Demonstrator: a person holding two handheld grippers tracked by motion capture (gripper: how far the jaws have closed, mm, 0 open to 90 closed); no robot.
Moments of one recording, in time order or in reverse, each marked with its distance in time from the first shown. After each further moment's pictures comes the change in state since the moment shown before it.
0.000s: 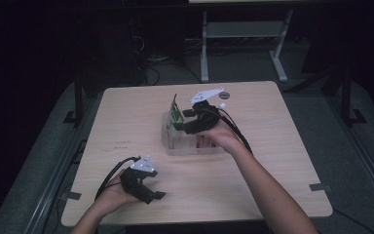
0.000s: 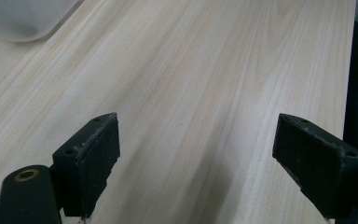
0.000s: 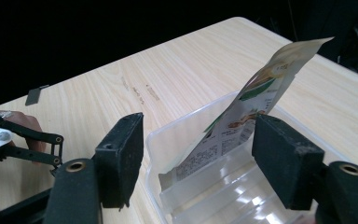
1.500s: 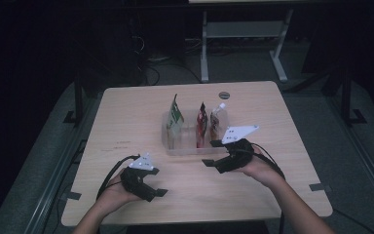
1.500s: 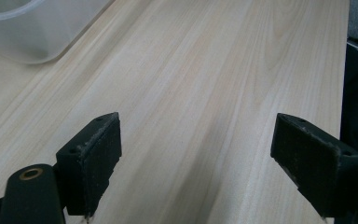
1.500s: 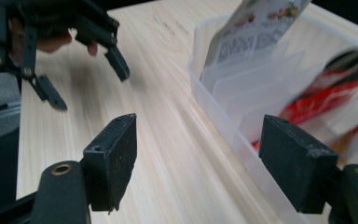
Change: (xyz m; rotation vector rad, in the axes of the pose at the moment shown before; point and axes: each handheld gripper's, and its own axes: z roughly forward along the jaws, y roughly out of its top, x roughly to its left) left arm -0.001 0.004 -0.002 -0.066 0.008 -0.012; right arm 0.034 -0.095 -0.073 0.052 0.018 -0.097
